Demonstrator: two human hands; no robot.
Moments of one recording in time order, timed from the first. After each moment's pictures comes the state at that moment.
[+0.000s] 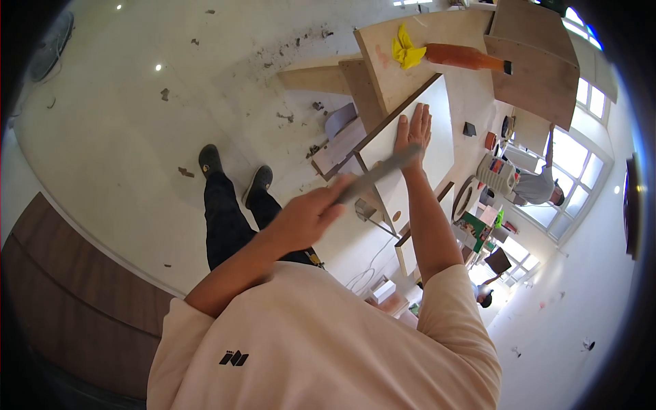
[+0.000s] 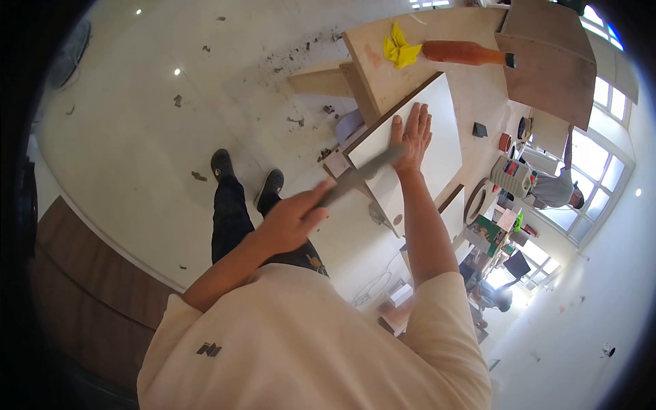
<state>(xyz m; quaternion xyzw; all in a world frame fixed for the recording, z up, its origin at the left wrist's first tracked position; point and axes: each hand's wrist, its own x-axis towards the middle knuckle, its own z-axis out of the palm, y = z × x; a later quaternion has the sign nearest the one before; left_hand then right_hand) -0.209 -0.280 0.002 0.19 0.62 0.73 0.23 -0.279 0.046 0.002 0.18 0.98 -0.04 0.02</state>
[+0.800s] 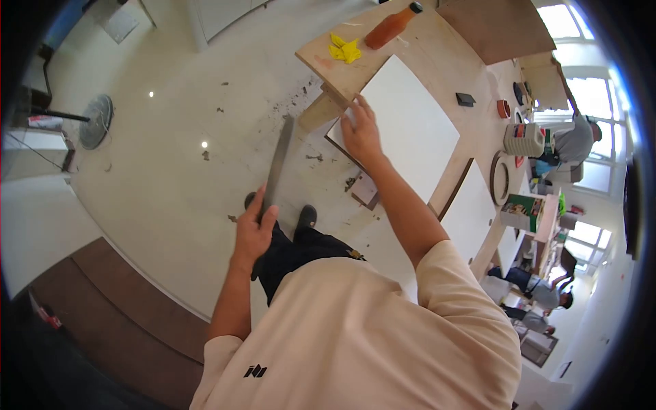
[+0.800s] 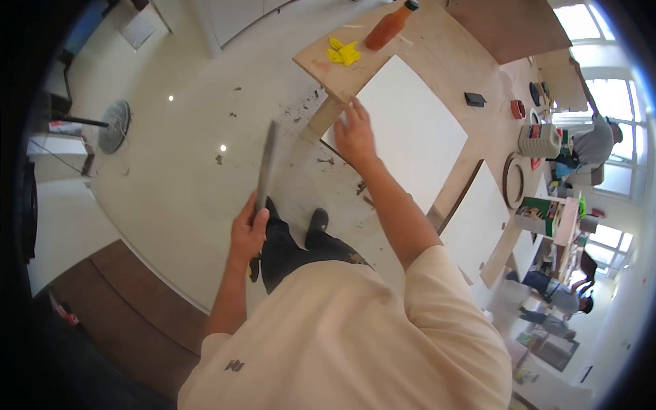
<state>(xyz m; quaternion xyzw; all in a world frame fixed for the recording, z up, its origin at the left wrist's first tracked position) -0.141 -0.351 0.025 -0.04 0.71 0.64 0.27 -0.244 -0.027 0.012 0.08 0.95 -0.29 -0.13</state>
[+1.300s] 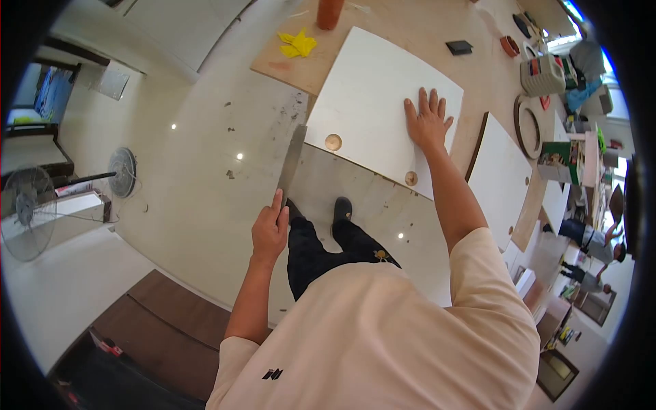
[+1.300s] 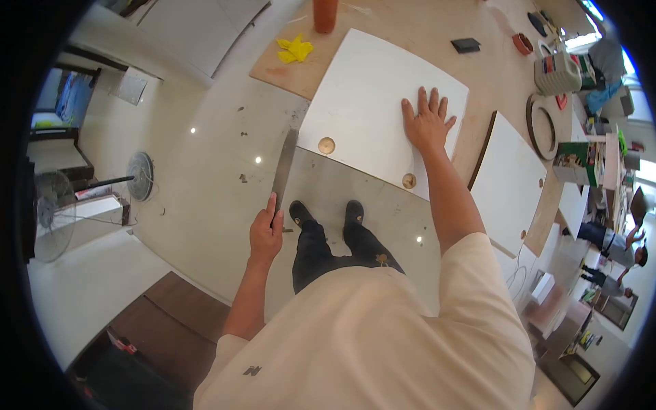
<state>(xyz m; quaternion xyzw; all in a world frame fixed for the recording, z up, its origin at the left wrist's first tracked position) -0.156 -0.304 0.004 0.24 0.89 0.38 0.09 -0.160 0.143 0.017 0.39 0.92 -0.06 0.00</state>
